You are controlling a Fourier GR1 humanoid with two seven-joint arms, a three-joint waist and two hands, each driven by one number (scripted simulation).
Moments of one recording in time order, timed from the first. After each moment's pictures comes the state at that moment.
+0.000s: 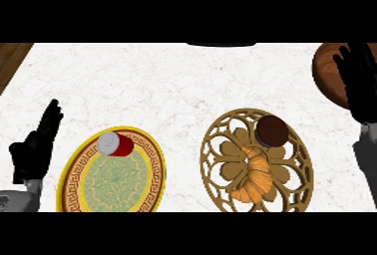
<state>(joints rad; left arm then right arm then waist) -0.10 0.52 -0.16 -1.28 0.26 0.29 -0.16 -0.41 -0.45 -0.05 -1.39 -0.35 -0.18 0.10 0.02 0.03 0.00</state>
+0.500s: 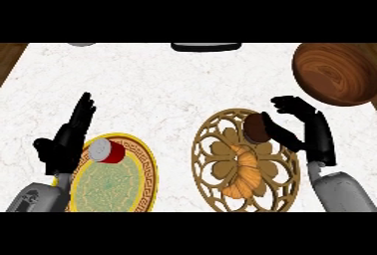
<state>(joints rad) -0.15 0.40 -0.23 -1.38 0.28 0.28 -0.11 -0.22 -0.36 0.27 -1.48 0.06 -0.47 0.20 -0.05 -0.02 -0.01</state>
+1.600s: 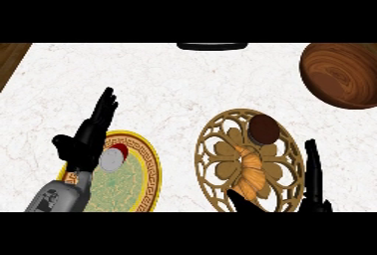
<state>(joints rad) -0.18 0.32 -0.30 -1.49 0.24 0.32 0.00 0.29 -0.01 0.55 -2.08 1.06 -0.63 0.67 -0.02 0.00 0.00</state>
